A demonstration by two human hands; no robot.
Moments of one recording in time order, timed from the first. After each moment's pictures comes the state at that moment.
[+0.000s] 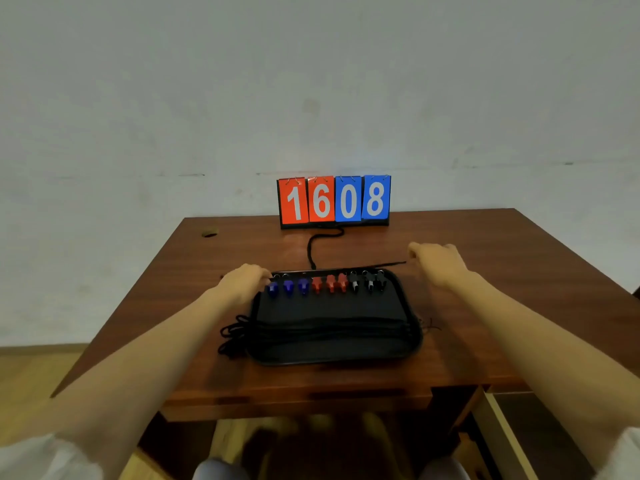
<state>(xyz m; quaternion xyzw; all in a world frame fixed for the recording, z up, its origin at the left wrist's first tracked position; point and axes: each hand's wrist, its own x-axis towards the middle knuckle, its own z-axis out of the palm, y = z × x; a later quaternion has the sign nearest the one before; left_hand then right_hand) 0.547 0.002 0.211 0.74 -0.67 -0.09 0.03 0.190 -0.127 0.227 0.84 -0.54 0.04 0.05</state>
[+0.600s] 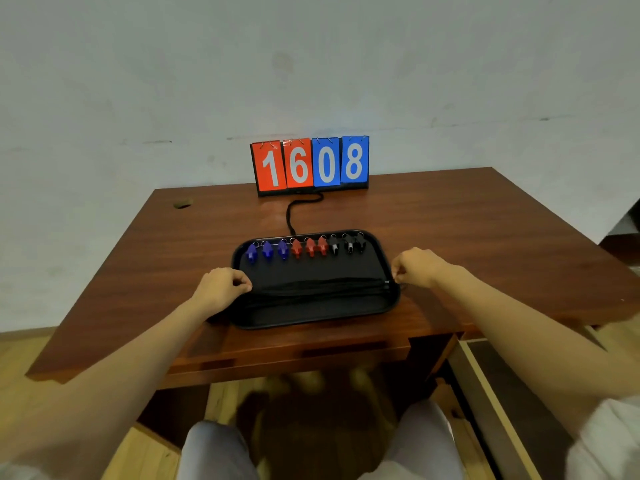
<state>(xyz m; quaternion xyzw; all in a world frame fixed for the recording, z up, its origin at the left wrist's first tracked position) 0.538 0.040 0.155 0.76 -0.61 -0.17 0.14 0.163 -0.084 0.182 0.87 -0.48 -0.10 -0.08</state>
